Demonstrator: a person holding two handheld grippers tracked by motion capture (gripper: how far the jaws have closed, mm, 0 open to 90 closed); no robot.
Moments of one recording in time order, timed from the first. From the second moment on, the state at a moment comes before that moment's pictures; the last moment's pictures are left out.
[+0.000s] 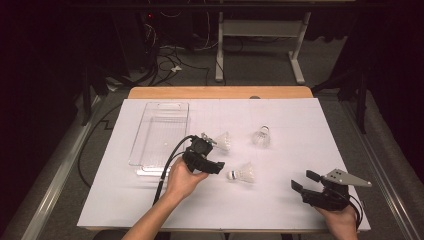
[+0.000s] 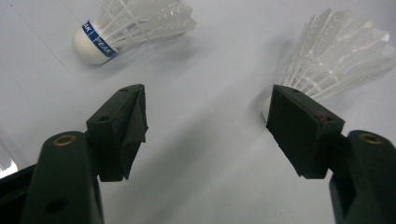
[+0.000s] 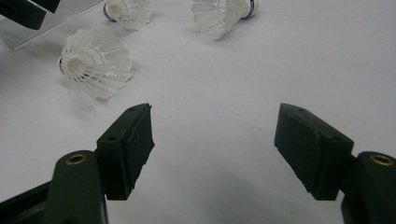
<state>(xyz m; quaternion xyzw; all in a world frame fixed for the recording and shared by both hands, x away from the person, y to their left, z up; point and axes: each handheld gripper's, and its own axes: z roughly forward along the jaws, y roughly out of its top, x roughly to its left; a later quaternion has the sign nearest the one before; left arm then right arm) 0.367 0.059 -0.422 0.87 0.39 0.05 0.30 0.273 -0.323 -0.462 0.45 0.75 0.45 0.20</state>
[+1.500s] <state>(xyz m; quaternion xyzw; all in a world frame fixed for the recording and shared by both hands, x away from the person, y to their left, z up) 0.348 0.062 -0.423 0.87 0.38 0.06 0.30 0.273 -0.324 -0.462 0.45 0.75 0.45 0.20</state>
